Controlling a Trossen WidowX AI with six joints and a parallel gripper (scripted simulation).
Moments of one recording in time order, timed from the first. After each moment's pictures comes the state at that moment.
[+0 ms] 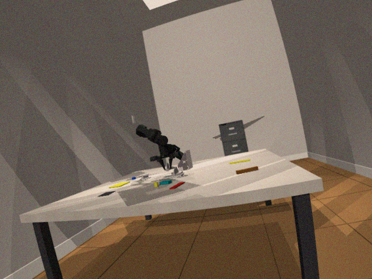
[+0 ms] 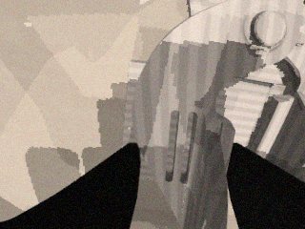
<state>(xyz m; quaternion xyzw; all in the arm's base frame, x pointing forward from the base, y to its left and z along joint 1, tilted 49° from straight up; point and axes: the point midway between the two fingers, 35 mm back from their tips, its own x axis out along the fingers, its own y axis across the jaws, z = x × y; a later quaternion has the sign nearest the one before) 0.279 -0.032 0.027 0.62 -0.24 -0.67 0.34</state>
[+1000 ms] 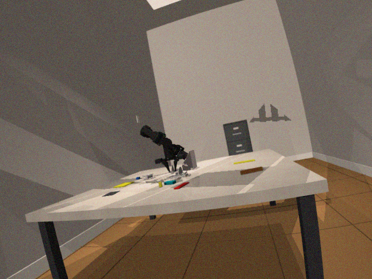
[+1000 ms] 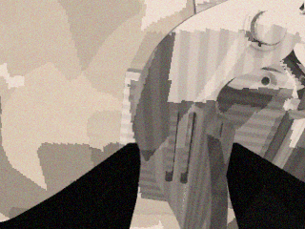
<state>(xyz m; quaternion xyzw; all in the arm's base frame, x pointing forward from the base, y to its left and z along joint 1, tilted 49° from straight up) 0.278 -0.045 0.017 0.62 -0.24 -0.67 0.34</state>
